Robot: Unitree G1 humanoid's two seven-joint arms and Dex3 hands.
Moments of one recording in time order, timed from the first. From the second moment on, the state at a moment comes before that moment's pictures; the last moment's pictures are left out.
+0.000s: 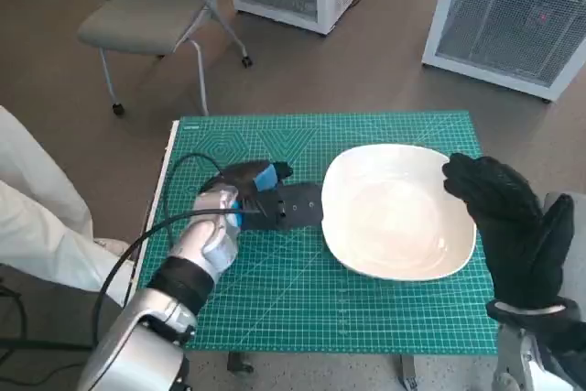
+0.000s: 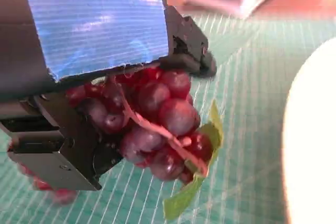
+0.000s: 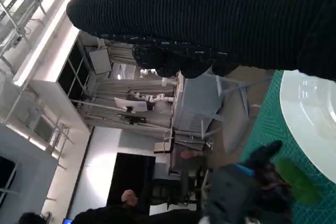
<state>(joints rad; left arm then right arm) -1.04 0.28 -0.47 0.91 0.62 0.24 -0.23 -0.26 -0.15 -0.20 -0.08 0.37 -0.19 0.34</state>
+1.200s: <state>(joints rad) -0.90 0.41 -0.37 0.24 0.64 0.35 -0.35 -0.28 -0.15 -0.20 -0.05 0.39 -0.20 0.35</state>
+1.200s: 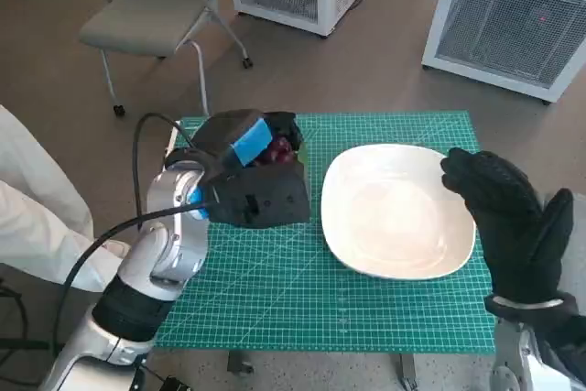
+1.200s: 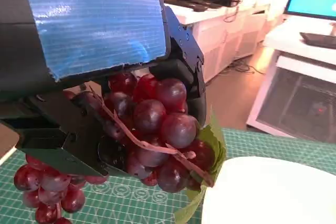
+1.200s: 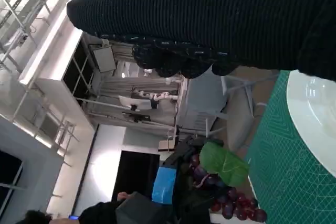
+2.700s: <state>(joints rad) -1.32 0.05 -0.50 0.70 0.63 0.14 -0.35 -0.22 -0.16 -0.23 -0.14 0.38 -0.21 0.33</state>
